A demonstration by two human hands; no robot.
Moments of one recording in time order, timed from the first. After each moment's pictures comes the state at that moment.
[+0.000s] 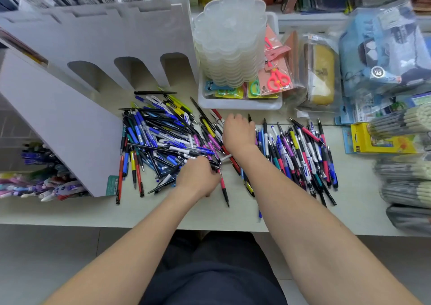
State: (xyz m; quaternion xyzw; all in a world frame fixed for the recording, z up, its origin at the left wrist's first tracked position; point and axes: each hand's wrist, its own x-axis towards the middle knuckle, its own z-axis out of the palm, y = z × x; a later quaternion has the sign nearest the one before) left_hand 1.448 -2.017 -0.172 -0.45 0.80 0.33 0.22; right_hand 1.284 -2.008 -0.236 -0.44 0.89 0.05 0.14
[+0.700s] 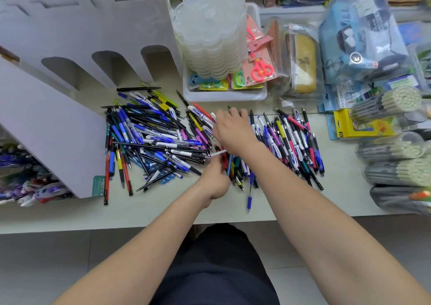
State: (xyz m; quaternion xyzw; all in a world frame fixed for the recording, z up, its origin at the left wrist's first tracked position) left_hand 1.427 -1.959 -0.194 -0.45 0.63 0.61 0.16; right_hand 1.274 -1.966 -0.221 -0.56 0.83 -0.02 0.06
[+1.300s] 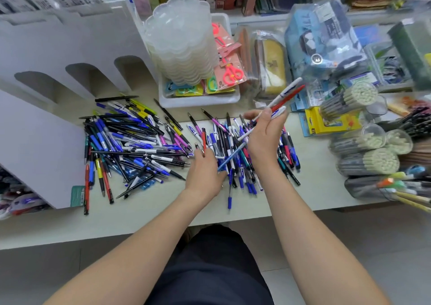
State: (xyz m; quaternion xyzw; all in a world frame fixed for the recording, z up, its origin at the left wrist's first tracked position) left_hand 1.395 -1.935 -0.192 -0.38 0.85 0.33 0.12; right_hand 1.252 -1.873 -0.158 -0.06 0.75 -0.65 0.11
